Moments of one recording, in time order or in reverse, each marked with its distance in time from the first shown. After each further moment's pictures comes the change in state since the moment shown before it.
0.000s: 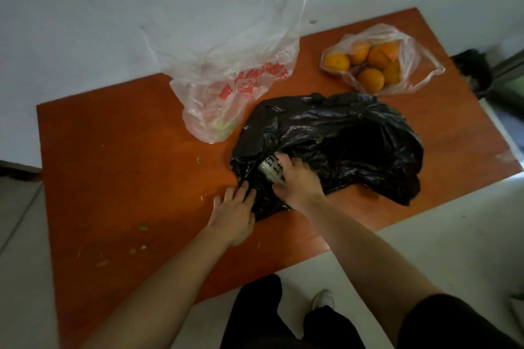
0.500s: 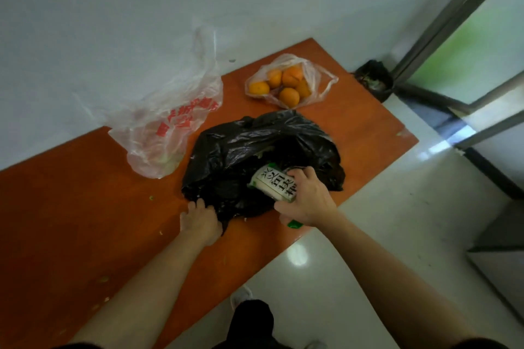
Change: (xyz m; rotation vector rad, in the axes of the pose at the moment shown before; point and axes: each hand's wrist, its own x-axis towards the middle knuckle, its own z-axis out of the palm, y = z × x) left_hand 0.011 0.032 -0.040 0.088 -0.062 -0.115; right_hand -0.115 0.080 -0.064 0.225 0.245 0.176
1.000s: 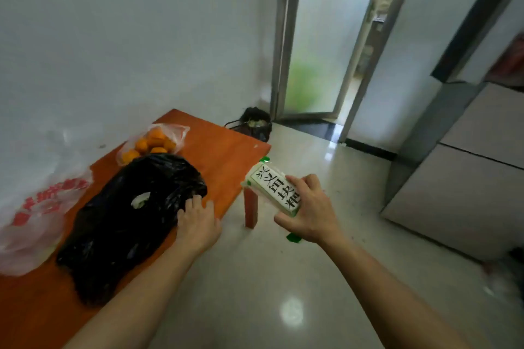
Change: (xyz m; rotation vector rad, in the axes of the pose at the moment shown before) left_hand -0.155 0.268 -0.024 0.200 0.552 0.375; right_hand -0.290 0.180 -0.110 0.127 0.670 0.130
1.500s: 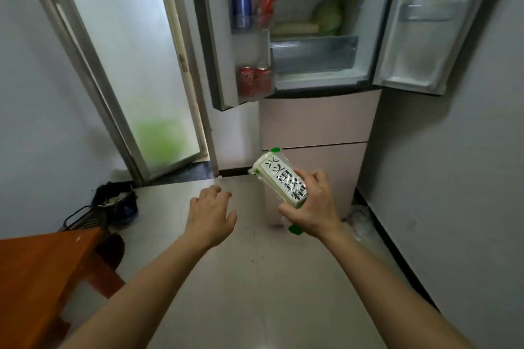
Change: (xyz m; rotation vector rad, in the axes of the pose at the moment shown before) left_hand -0.084 0.472 -0.097 -0.039 0.259 0.780; right_hand -0.206 0.261 -0.294 -0.062 0.631 0.448
